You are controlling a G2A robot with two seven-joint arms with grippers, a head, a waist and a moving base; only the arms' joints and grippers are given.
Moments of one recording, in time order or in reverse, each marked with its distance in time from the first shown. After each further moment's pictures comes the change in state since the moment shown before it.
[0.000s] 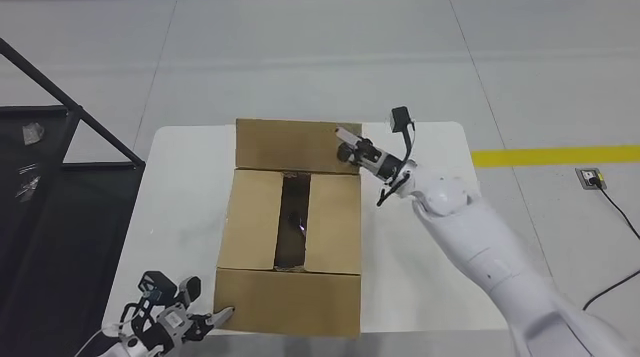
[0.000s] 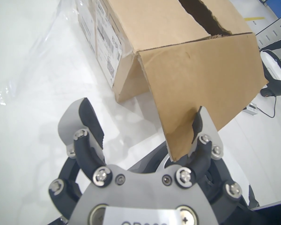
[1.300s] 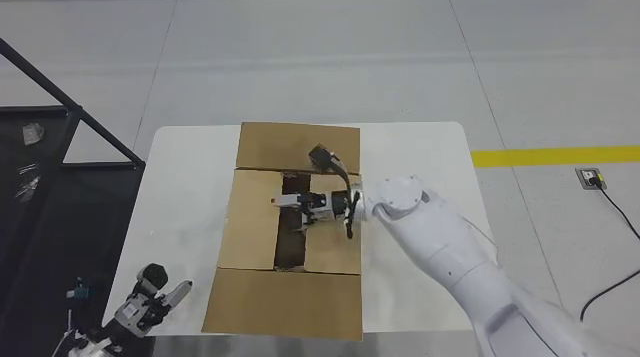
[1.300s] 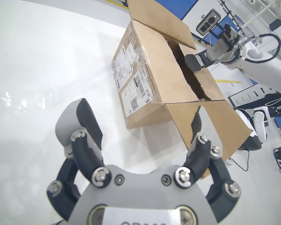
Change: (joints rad) left arm 0.042 0.011 -0.125 0.019 -0.365 -0.005 0.061; right arm 0.040 -0.167 -0.065 0.066 0.050 0.245 0.585
